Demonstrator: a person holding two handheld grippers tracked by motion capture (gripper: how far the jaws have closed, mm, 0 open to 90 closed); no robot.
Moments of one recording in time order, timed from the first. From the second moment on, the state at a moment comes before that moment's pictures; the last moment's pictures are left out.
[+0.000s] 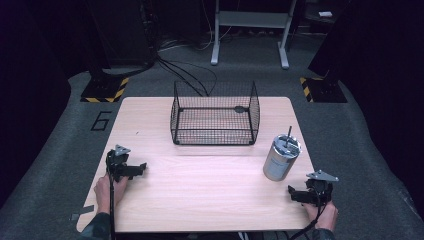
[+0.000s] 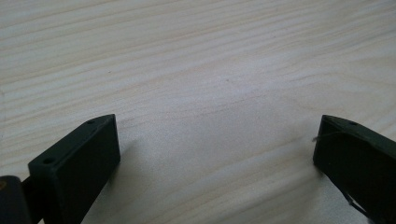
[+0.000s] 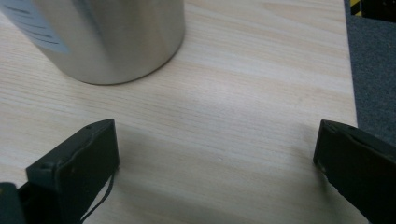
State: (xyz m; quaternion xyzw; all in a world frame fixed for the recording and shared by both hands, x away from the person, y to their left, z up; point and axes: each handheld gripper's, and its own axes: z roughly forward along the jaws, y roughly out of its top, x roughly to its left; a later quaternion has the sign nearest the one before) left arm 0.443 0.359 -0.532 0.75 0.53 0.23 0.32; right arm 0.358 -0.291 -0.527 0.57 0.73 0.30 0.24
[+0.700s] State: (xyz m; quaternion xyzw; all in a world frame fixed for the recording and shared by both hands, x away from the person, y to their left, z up) left arm 0.443 0.360 -0.532 0.75 0.53 0.23 0.32; right arm 0.349 -0.253 -0.465 0.52 0.71 0.40 0.26
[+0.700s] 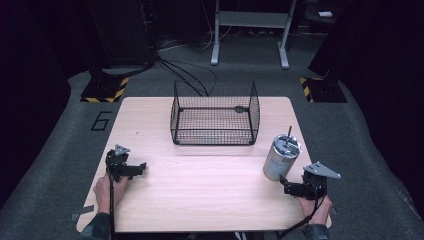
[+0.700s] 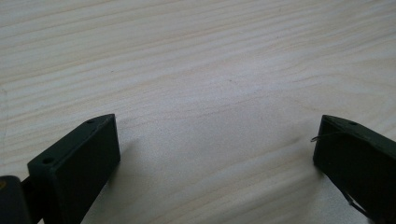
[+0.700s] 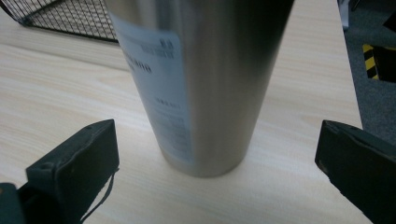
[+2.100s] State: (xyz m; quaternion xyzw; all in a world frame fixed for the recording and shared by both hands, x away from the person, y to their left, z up) left arm 0.443 0.360 -0.532 0.75 0.53 0.23 0.32; right arm 0.400 -0.228 -0.444 0.51 0.68 0.45 0.28
